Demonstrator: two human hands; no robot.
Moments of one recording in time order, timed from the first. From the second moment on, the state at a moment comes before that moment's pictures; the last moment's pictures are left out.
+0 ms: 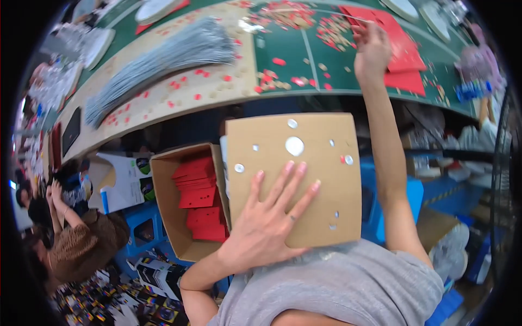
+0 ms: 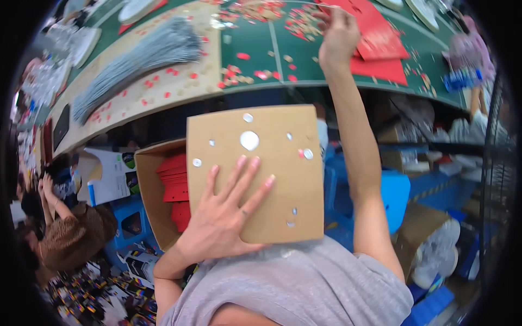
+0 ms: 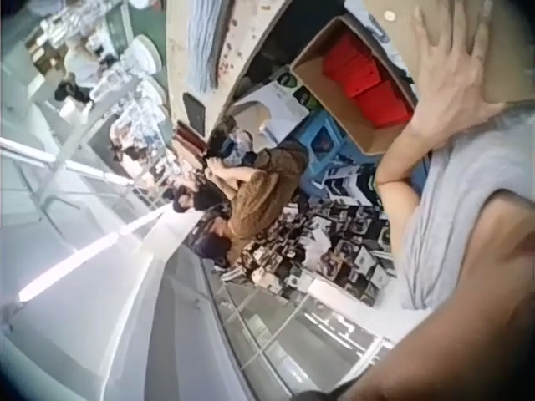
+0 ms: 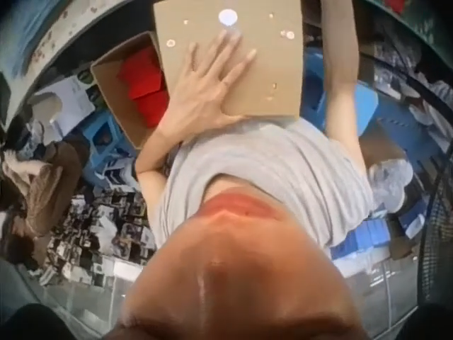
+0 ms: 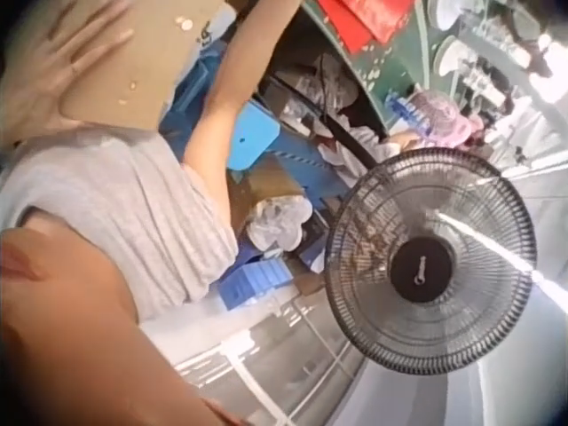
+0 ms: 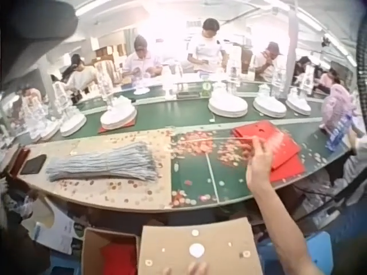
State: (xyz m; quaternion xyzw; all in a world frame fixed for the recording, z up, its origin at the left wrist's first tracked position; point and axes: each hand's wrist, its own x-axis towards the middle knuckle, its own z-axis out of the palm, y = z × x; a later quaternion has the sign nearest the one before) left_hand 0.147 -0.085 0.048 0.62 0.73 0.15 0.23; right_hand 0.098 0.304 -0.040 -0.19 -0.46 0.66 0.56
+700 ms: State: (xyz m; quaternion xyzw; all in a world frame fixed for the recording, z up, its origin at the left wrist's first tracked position) left_hand 0.183 -0.089 0.027 0.68 0.70 0.18 0.09; right_hand 0.611 0.126 0.135 -0.23 -0.73 0.08 0.64
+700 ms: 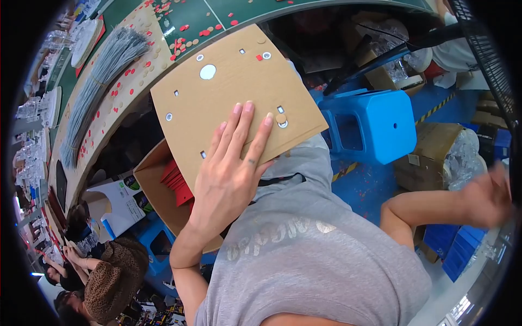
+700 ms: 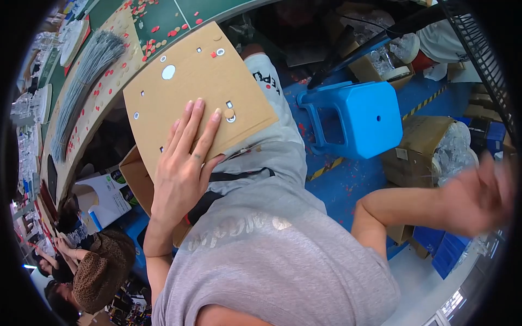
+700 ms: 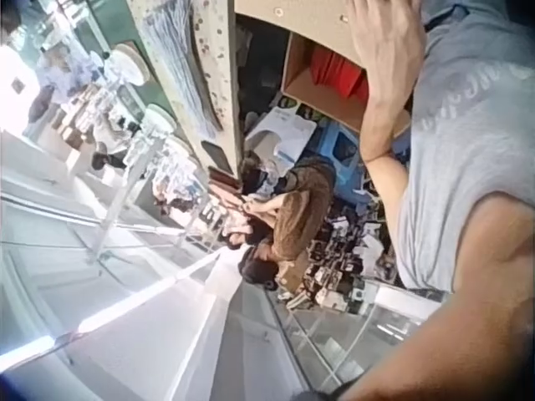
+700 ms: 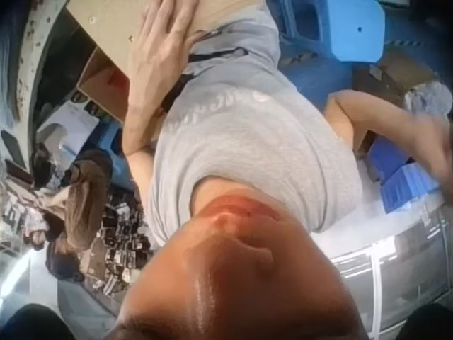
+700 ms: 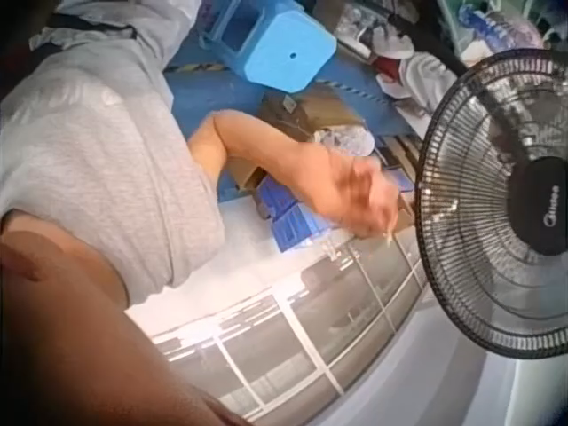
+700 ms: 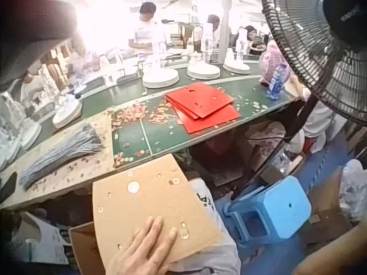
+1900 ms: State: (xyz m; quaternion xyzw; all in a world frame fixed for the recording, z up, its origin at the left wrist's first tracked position) left_hand 0.185 -0.081 0.044 0.64 0.73 0.16 0.19; right_hand 0.348 0.121 0.040 0.13 -0.98 0.06 0.13
